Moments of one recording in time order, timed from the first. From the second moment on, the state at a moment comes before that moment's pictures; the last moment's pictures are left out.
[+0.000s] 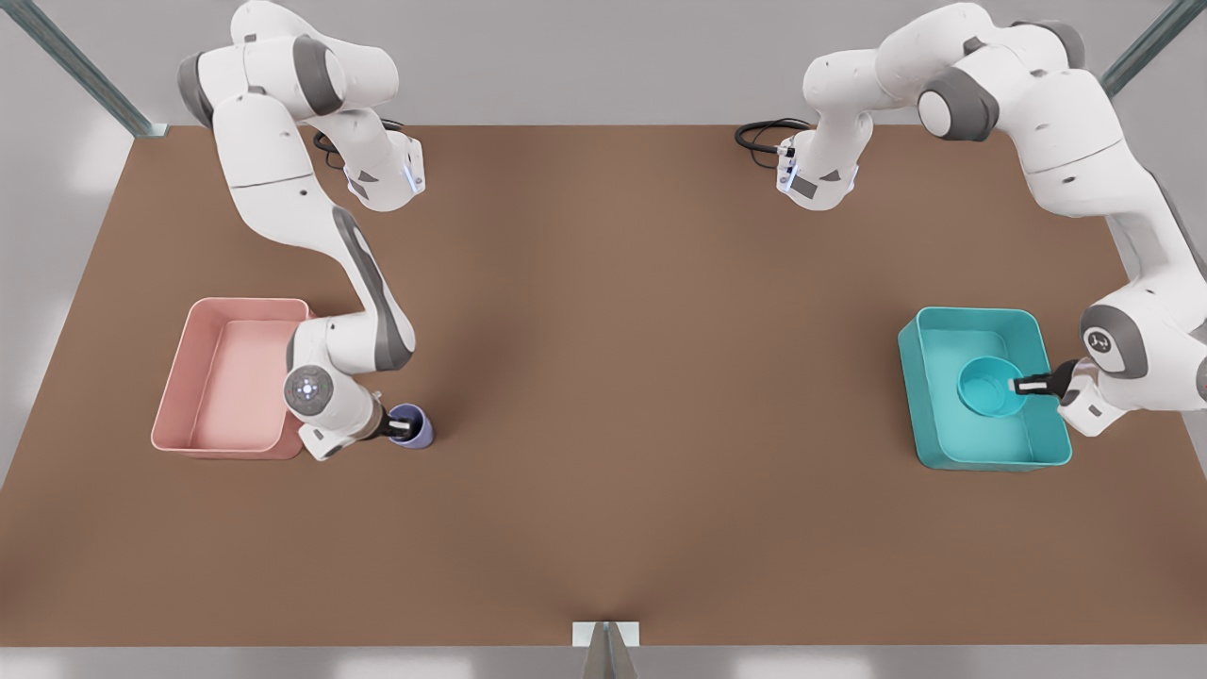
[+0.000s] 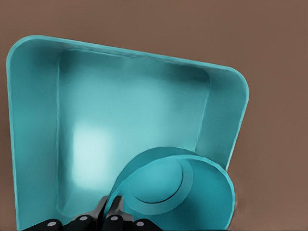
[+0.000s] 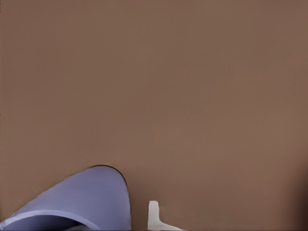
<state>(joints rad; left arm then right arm) 0.10 0.61 0.38 -1.56 -0.16 1.82 0.39 0.17 0.58 0.02 -1.78 0.02 2.30 0.25</state>
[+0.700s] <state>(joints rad) -0.12 0.24 0.01 -1.45 0.04 1.66 0.31 -0.27 0.40 0.00 -1.73 0.01 2.02 -0.04</state>
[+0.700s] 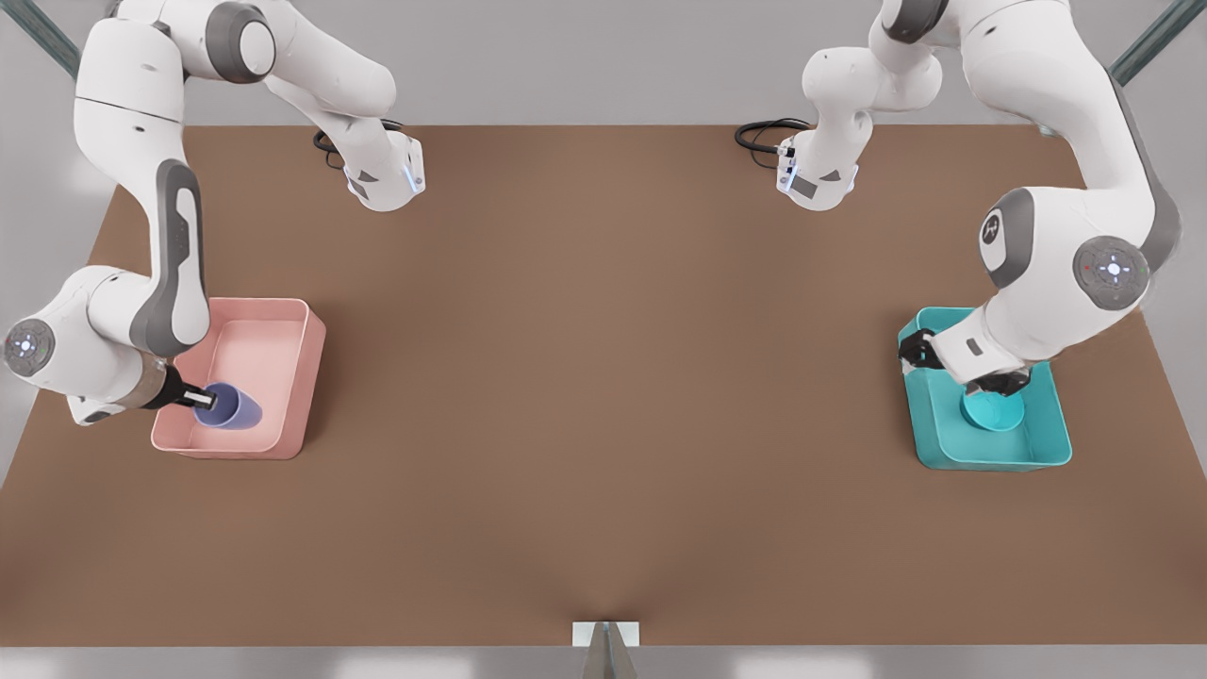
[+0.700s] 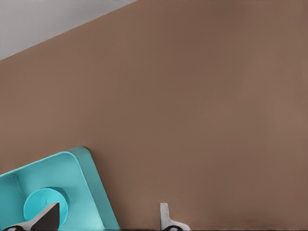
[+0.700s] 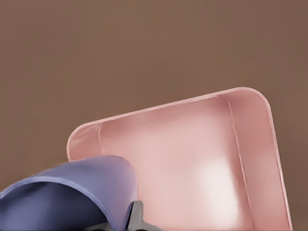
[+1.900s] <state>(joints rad) -0.13 0.21 -0.03 -1.40 0.10 1.39 -0.02 -0.14 0.16 0.02 -1.55 0.00 1.73 -0.25</state>
